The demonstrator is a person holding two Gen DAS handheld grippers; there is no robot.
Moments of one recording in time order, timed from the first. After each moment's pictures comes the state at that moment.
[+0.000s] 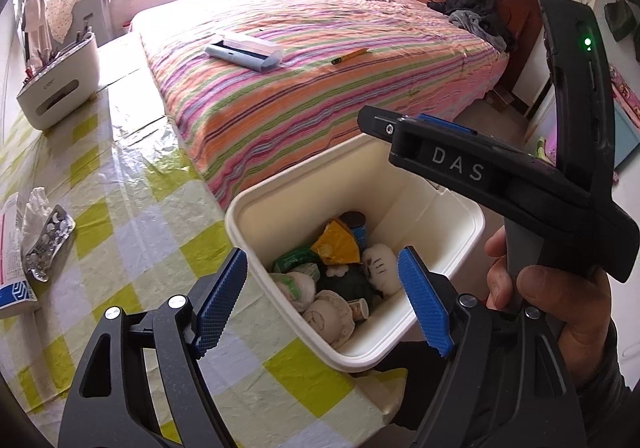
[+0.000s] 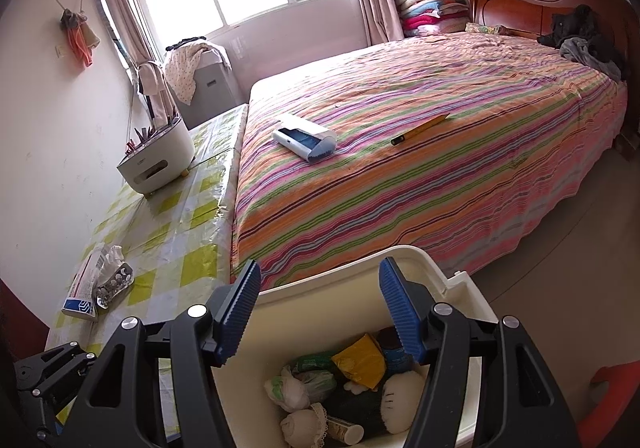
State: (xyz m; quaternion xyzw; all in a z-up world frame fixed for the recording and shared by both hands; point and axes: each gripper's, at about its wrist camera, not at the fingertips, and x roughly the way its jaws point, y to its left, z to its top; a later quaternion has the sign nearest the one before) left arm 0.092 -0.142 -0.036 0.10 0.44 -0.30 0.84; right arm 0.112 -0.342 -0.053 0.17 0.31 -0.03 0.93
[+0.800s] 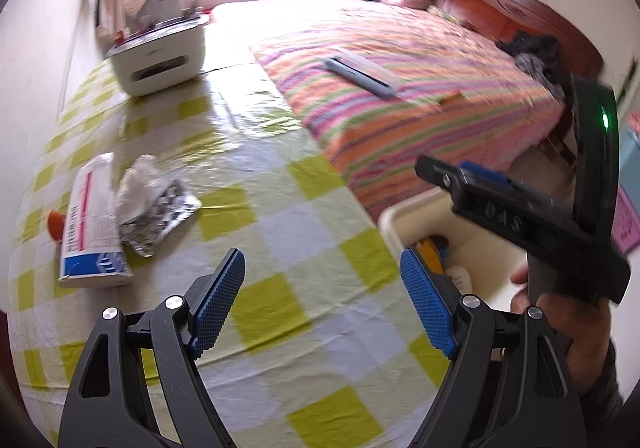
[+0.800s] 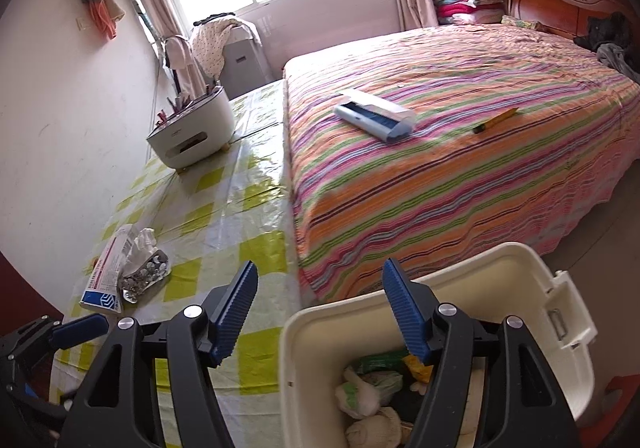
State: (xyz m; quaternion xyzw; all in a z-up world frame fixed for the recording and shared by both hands) left arm 0.130 -0.025 -0.009 0.05 0.43 -0.20 0.88; right arm 0.155 -0.259 -0.053 0.15 0.34 0.02 0.93
